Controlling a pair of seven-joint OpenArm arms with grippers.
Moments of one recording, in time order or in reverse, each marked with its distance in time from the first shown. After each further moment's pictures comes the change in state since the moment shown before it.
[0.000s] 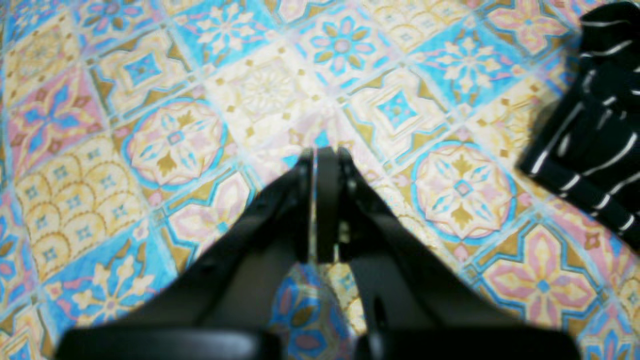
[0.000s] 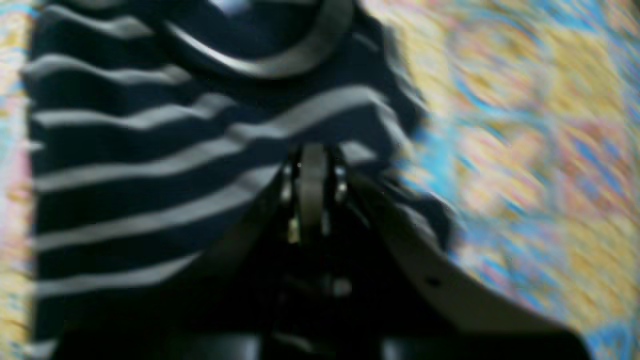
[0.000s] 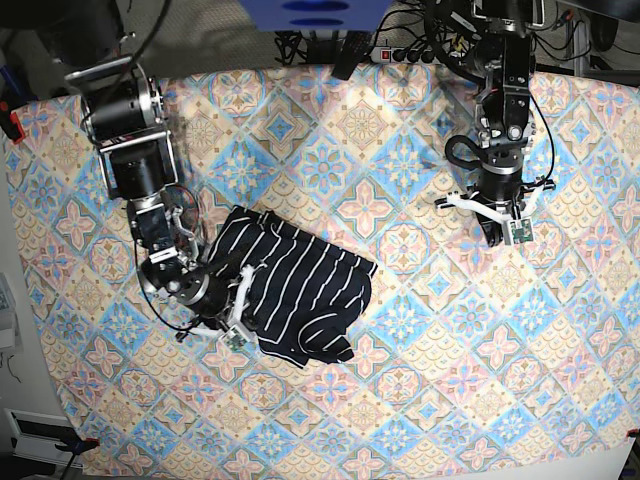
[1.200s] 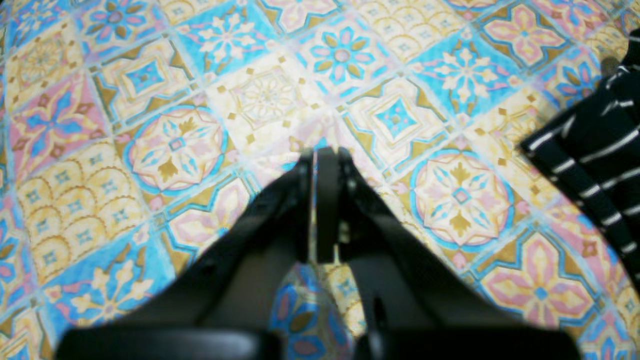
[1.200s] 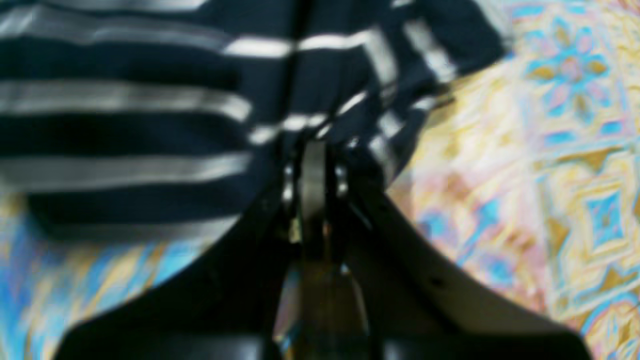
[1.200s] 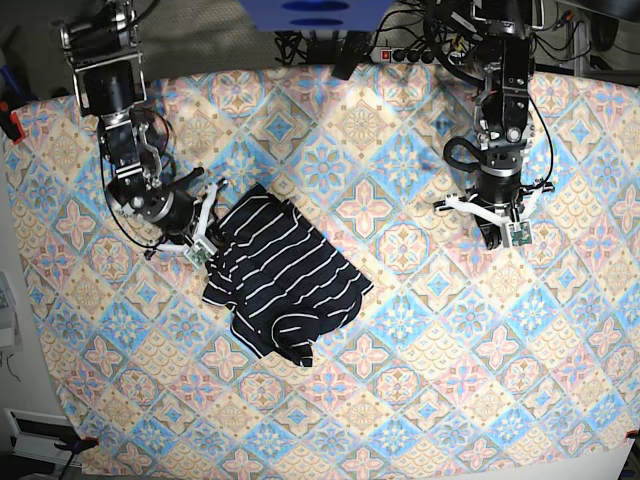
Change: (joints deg) left arm -0.5 0.1 0.3 0.0 0.0 0.0 0.0; right arm -21.5 8.6 4.7 15.7 1.5 3.5 -3.7
